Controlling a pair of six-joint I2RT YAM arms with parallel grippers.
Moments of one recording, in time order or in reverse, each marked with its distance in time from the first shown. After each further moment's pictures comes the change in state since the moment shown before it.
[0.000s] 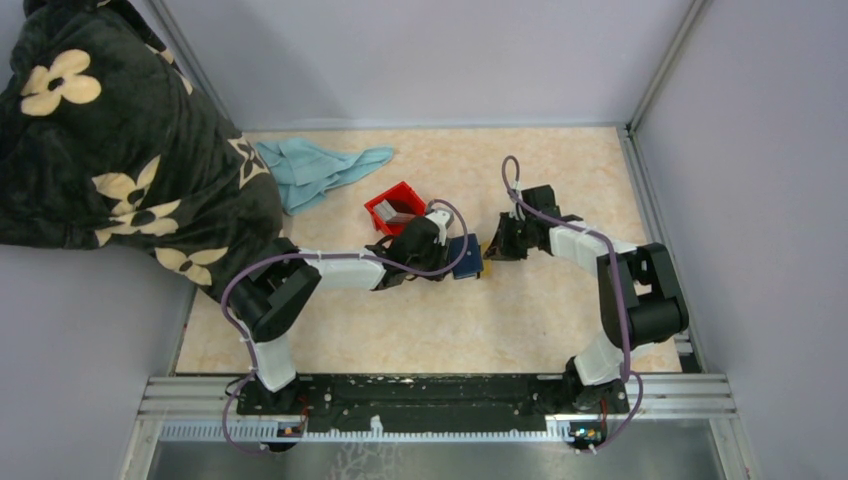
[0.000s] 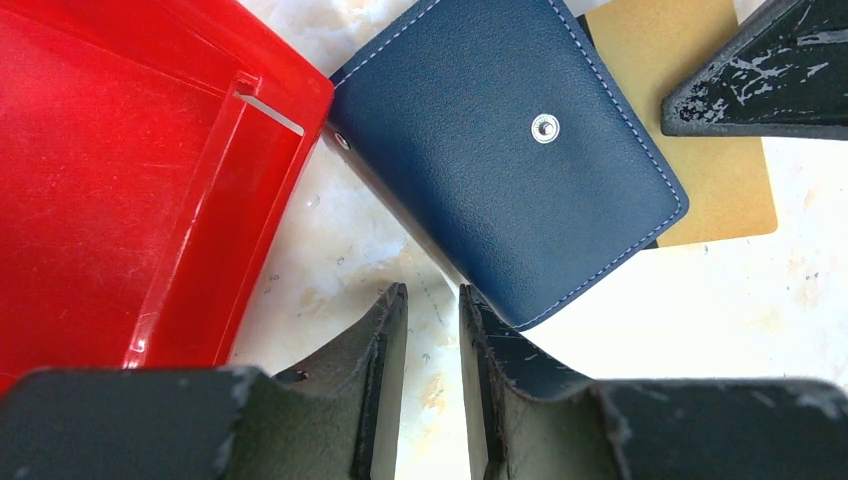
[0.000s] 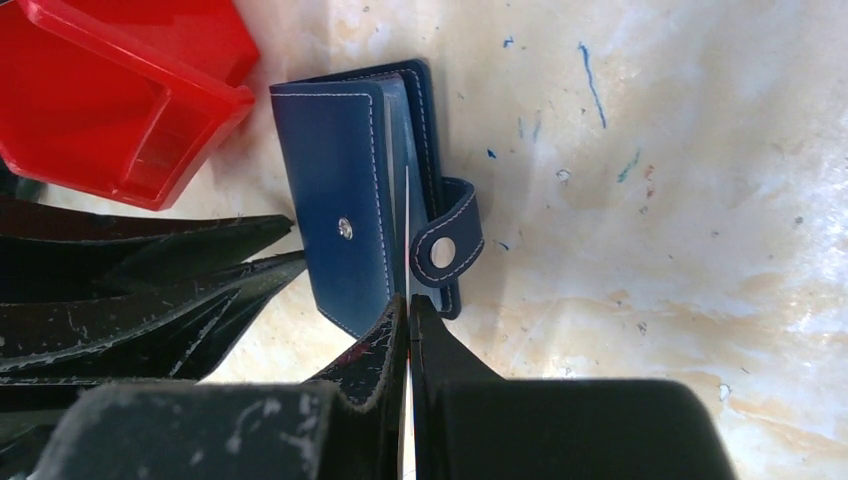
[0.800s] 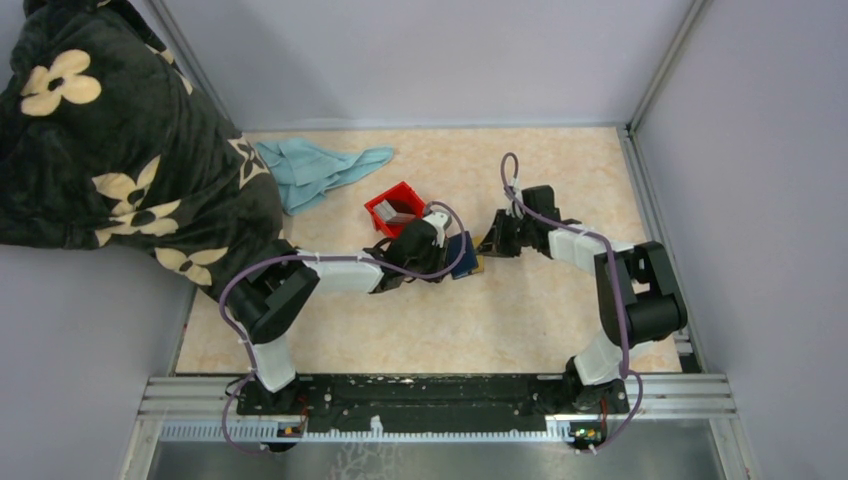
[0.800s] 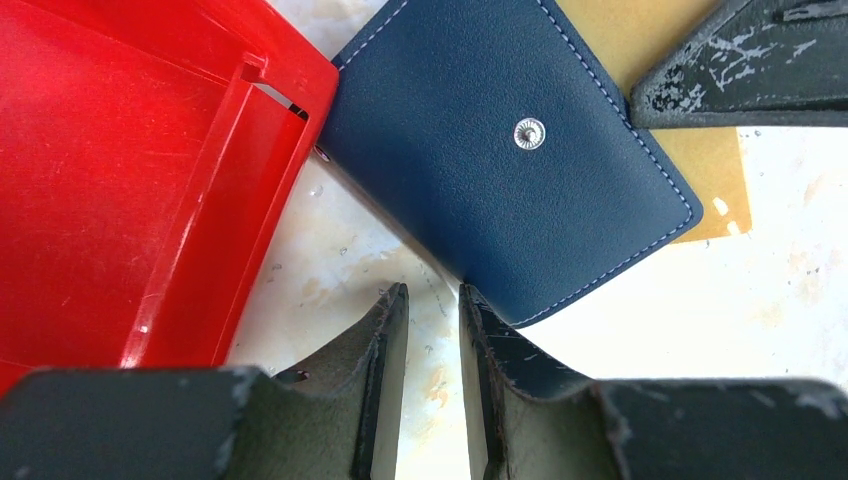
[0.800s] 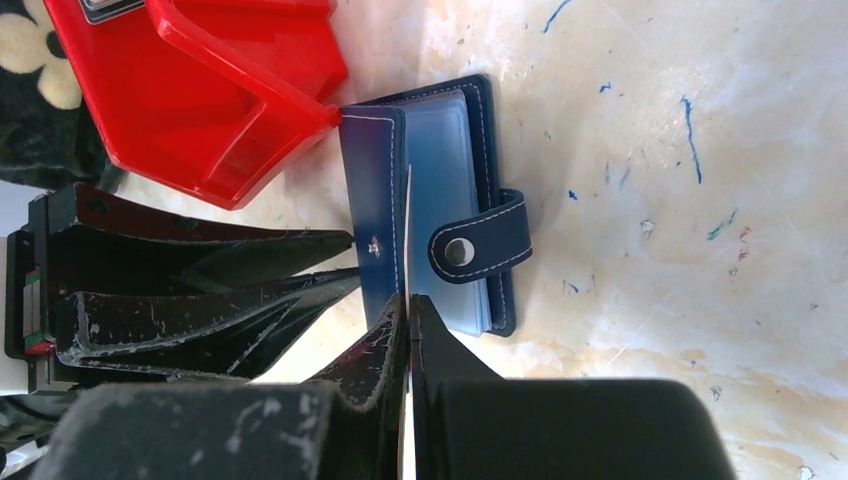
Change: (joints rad) left arm -0.002 -0.013 -0.031 0.026 -0.011 -0.002; right arm 0.004 0.014 -0.036 0.167 -0.126 0.054
